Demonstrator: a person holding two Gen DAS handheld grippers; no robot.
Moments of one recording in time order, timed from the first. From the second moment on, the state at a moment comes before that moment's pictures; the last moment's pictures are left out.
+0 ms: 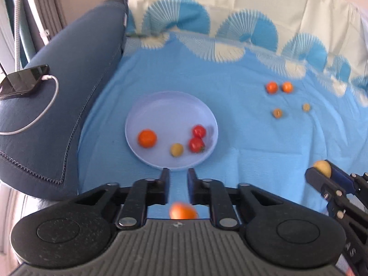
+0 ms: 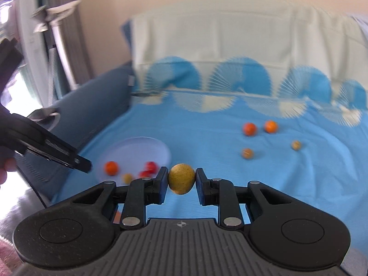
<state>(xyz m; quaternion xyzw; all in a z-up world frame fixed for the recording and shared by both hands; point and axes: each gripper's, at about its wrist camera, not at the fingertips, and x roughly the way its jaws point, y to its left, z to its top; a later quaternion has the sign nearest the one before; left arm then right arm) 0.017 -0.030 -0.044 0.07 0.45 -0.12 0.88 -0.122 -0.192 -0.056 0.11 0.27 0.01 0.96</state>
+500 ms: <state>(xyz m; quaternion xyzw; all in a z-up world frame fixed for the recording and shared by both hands) 0.076 0.012 -0.076 0.02 0.49 -0.06 0.87 -0.067 -0.206 -0.090 0.11 0.31 -0.02 0.94</state>
